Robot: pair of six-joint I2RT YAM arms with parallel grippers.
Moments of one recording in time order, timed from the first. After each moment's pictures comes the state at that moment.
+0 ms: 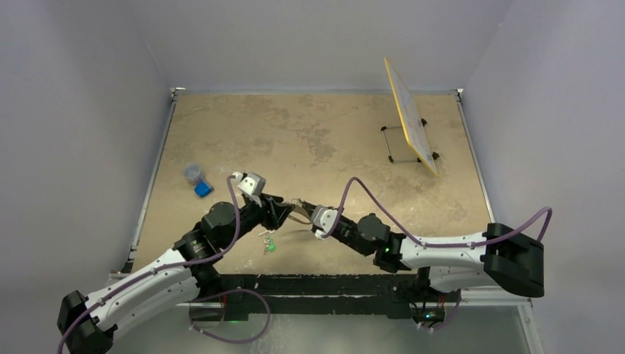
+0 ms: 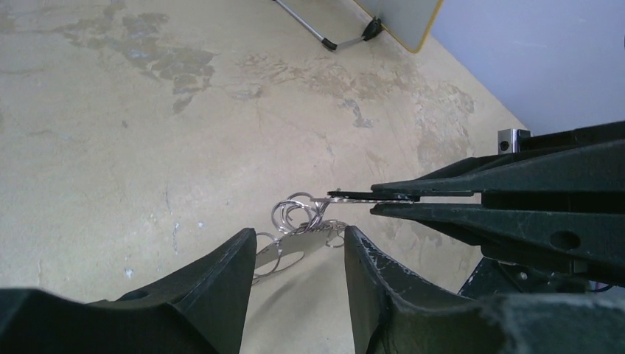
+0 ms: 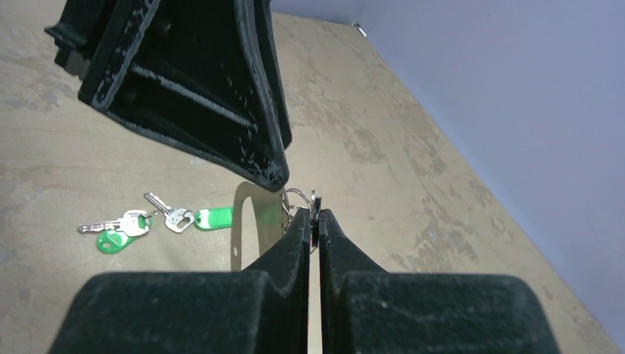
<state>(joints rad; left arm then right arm) -0.84 0.58 0.36 0.08 -0.09 -0.39 1.23 1.19 0.40 0.83 0.23 -0.46</state>
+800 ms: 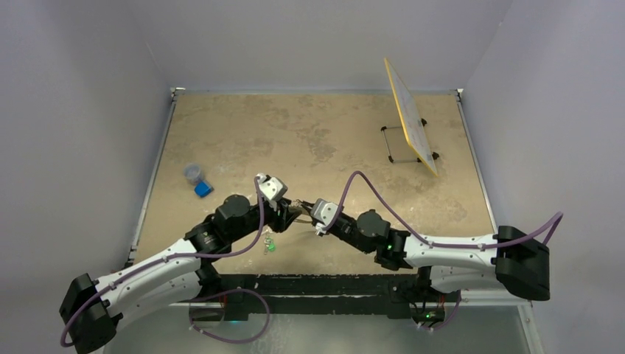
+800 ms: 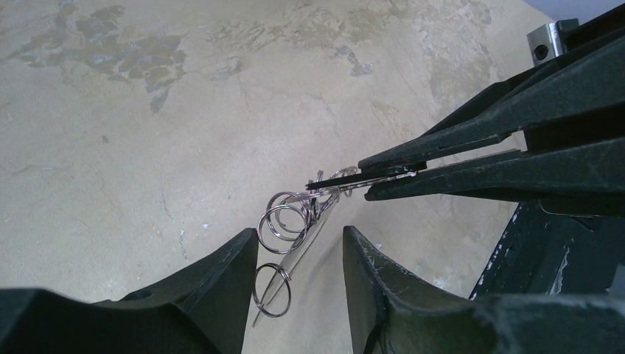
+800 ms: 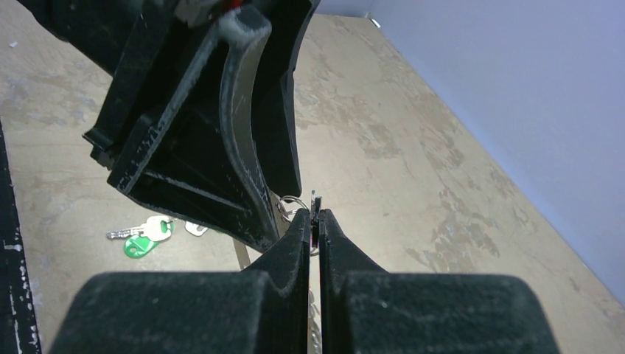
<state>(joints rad) -0.85 0.75 0.41 0.11 0.05 -0.14 1.22 1.13 0.46 0.67 0.21 -0.37</state>
